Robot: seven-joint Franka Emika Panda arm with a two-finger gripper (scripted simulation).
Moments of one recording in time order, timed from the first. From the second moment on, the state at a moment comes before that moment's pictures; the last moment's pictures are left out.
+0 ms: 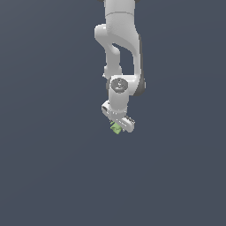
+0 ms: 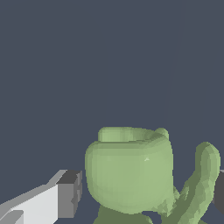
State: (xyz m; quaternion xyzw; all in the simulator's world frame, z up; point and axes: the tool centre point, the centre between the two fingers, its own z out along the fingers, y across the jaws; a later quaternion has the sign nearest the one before) arm -0.058 0.025 0.044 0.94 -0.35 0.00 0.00
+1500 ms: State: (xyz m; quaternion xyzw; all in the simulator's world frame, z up) arm -0.026 -0.017 0.097 0.94 -0.35 0.00 0.00
